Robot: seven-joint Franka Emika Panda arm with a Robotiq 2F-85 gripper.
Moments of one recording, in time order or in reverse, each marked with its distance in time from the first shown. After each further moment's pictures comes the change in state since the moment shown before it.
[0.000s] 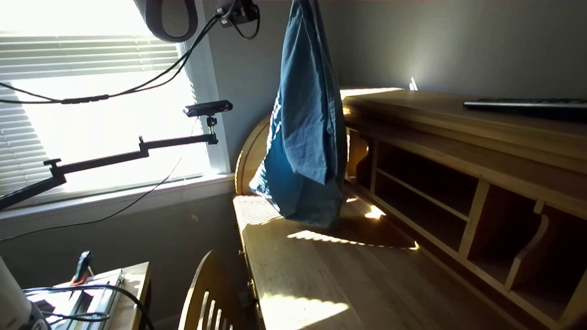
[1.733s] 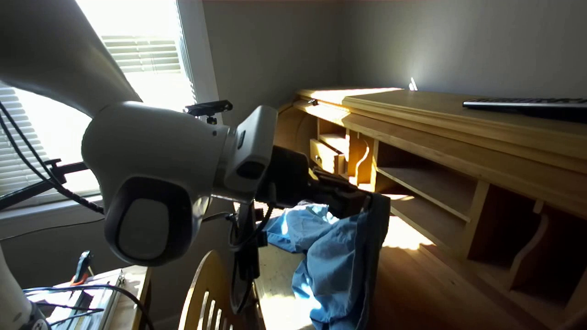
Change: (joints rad) arm 0.147 0.344 -0.966 -0.495 -0.782 0.308 0.592
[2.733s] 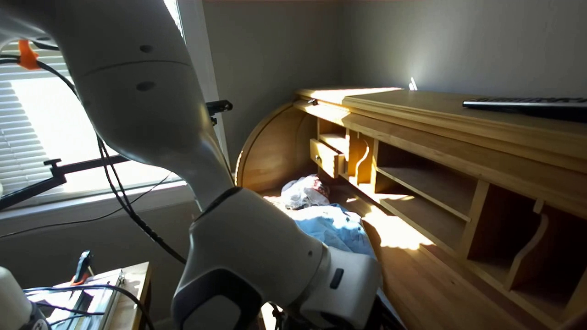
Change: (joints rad) arm -0.783 0.418 0.691 0.271 0.184 -0.226 -0.034
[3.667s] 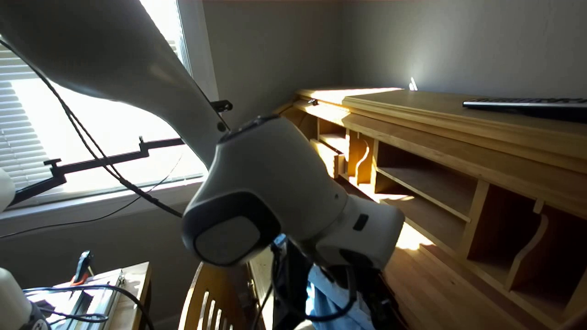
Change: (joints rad) arm -0.194 -0.272 0.259 0.010 -0.002 -0.486 -0.033
